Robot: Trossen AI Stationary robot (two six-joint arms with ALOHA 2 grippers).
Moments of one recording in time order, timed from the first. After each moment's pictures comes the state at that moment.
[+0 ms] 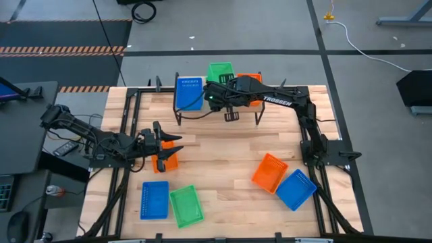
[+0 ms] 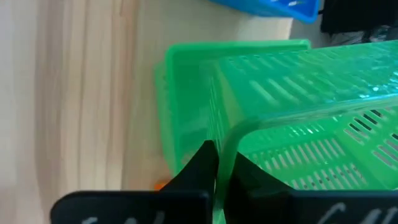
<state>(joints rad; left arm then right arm) -0.41 0.80 0.45 0.40 -0.62 -0.01 -0.19 2.08 2.29 -1.42 0.50 -0.44</state>
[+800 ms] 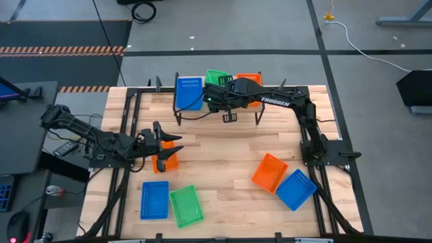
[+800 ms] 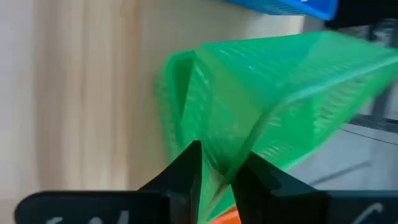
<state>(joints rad) -0.41 0.80 0.45 0.40 -0.62 -0.02 -0.20 2.08 2.22 -1.36 0.51 -0.42</state>
